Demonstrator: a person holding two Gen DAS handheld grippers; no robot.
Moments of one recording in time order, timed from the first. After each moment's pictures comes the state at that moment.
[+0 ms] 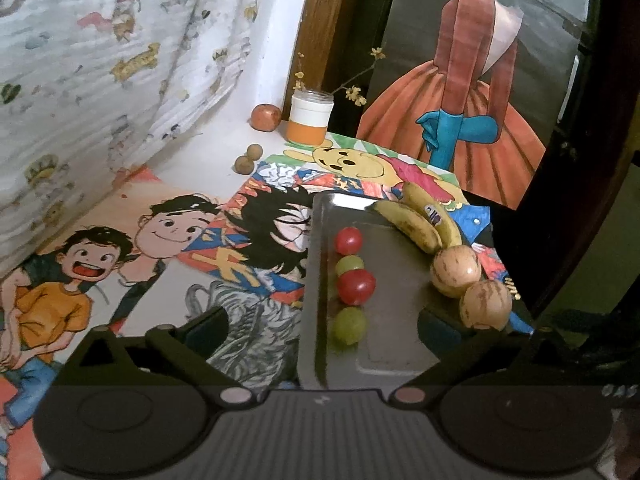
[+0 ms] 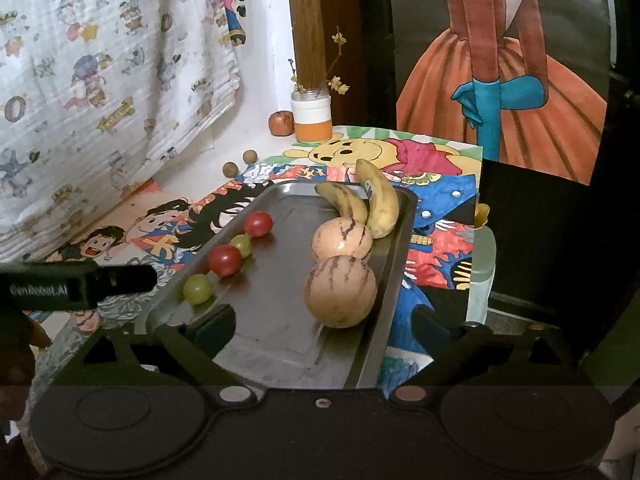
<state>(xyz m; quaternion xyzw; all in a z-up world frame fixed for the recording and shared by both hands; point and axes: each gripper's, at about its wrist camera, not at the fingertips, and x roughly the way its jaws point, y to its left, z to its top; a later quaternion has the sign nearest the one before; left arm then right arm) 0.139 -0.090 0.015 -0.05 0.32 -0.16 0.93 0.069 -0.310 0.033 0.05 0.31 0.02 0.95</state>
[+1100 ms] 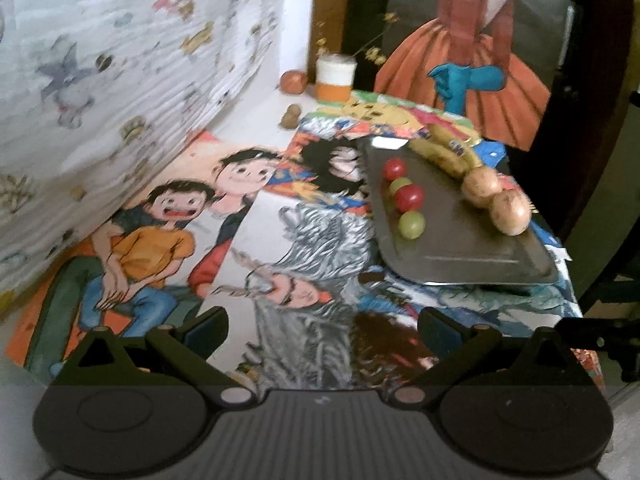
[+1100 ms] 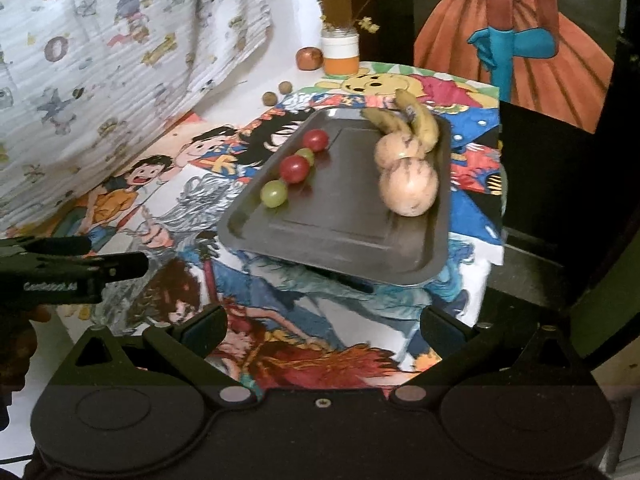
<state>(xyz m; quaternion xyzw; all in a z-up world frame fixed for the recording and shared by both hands) 0.083 -0.022 0.017 0.01 0.38 -0.15 0.91 0.015 -0.245 0.041 0.05 0.41 0.02 0.91</state>
